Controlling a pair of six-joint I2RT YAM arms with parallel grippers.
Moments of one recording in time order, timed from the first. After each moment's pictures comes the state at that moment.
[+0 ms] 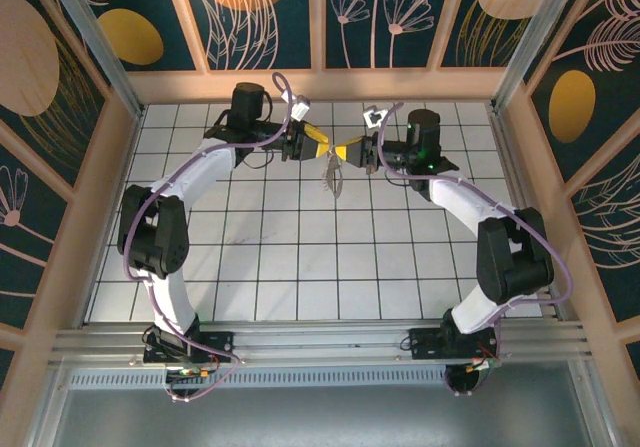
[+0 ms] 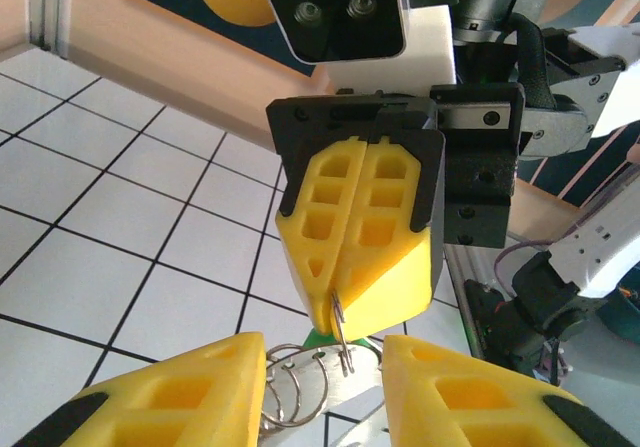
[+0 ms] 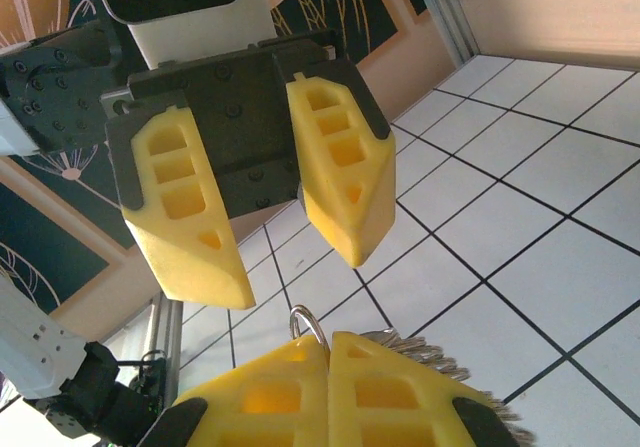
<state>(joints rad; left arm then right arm) -0.37 1.88 1.53 -0.15 1.20 0.02 0.32 1.61 1.07 0.30 -1.04 0.34</state>
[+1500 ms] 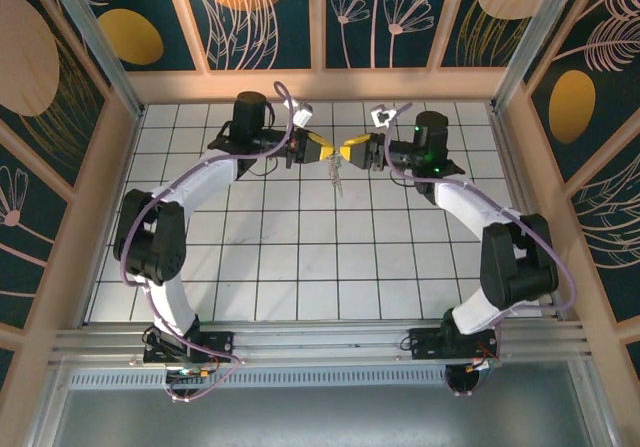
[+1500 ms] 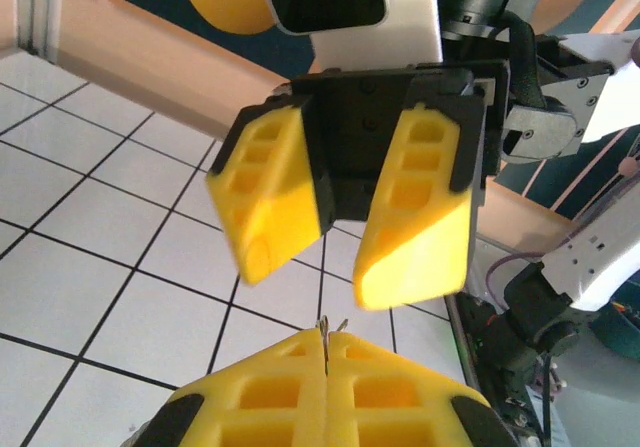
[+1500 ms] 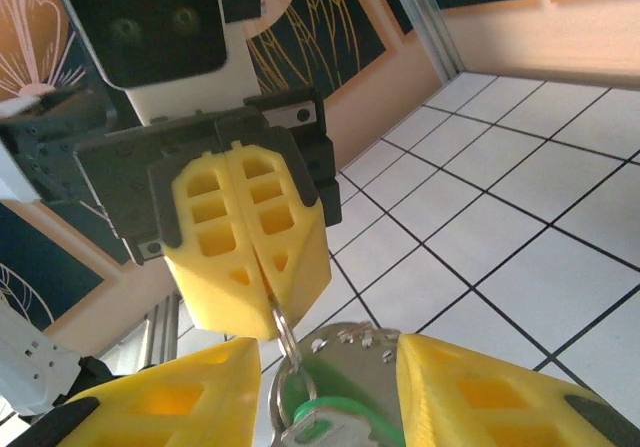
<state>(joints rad) -0.40 1.81 1.38 0.08 1.17 -0.13 0.28 1.55 1.01 0.35 -1.03 0.39</state>
